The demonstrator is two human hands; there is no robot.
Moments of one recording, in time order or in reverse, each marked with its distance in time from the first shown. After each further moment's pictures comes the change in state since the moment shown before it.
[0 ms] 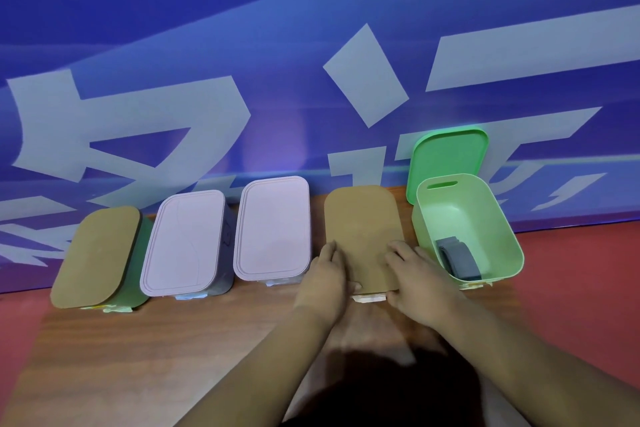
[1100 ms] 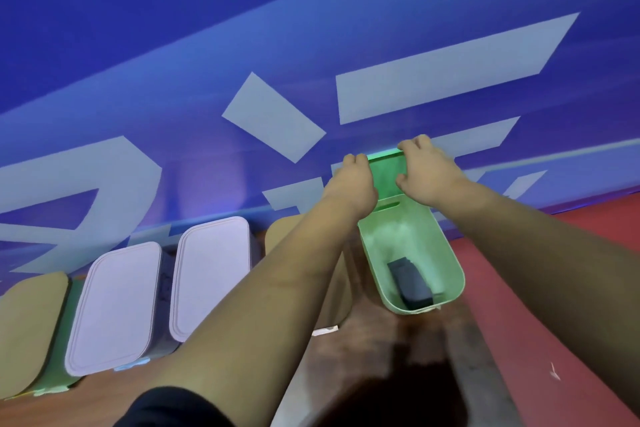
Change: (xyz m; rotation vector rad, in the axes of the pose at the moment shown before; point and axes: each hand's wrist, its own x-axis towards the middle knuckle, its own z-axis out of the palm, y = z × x) left_hand 0.171 0.231 -0.078 0.177 0.156 0.199; right_hand 0.103 0.170 -0.169 0.104 0.244 0.360
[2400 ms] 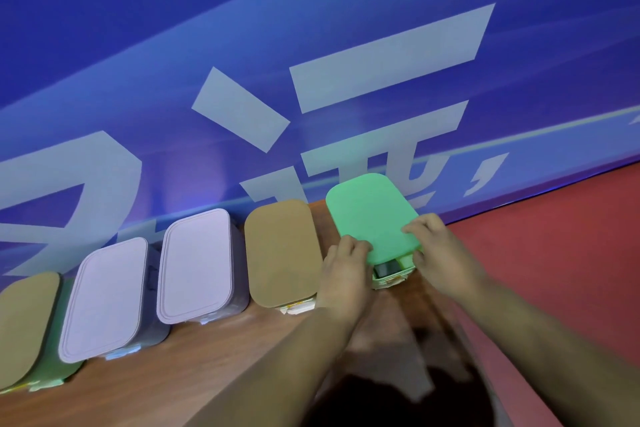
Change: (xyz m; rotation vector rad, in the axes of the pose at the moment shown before) left_hand -0.183 0.011 0.120 -0.091 0.153 0.179; right_hand -0.182 0.097 0.095 0.279 0.071 -0.136
